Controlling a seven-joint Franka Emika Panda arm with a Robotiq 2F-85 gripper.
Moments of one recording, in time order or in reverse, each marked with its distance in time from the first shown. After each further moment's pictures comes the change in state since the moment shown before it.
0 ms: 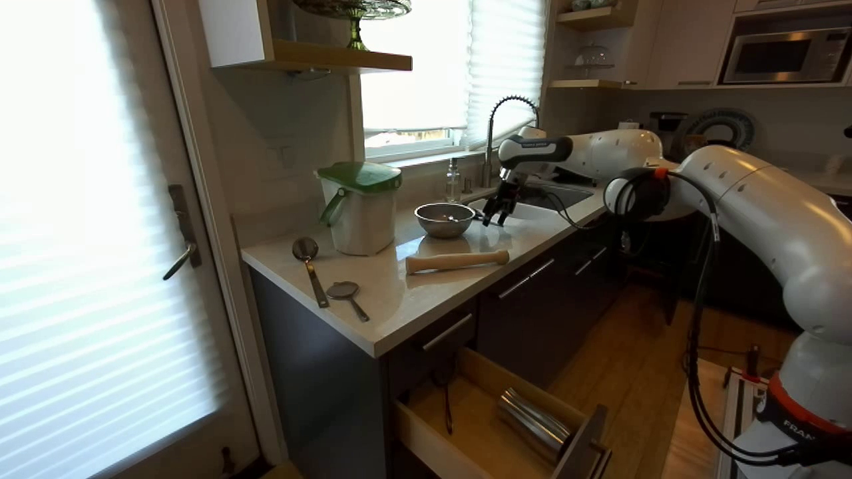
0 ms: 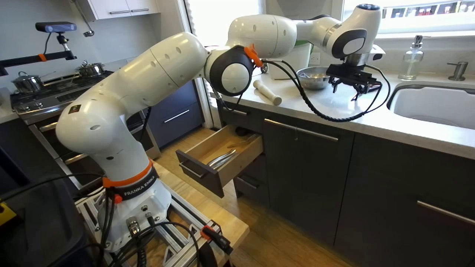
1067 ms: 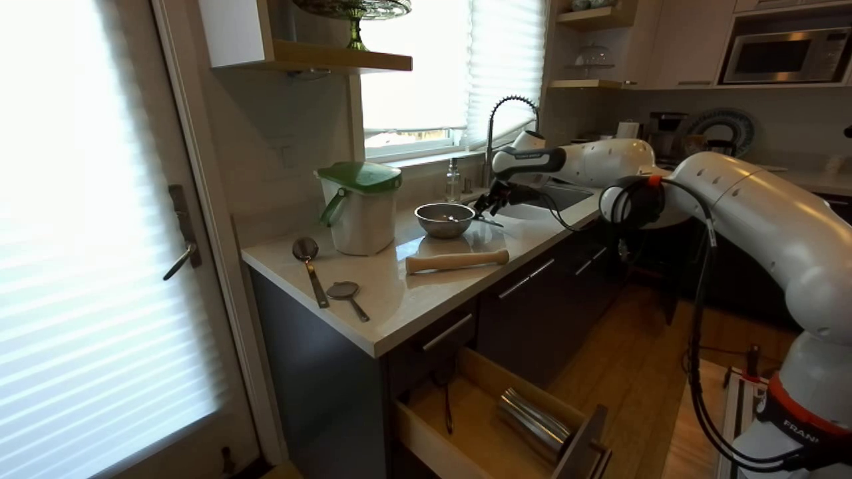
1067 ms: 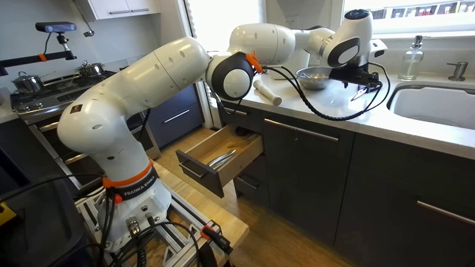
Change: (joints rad) arm 0.026 0.046 -0.006 0.006 -0.006 0.324 0.043
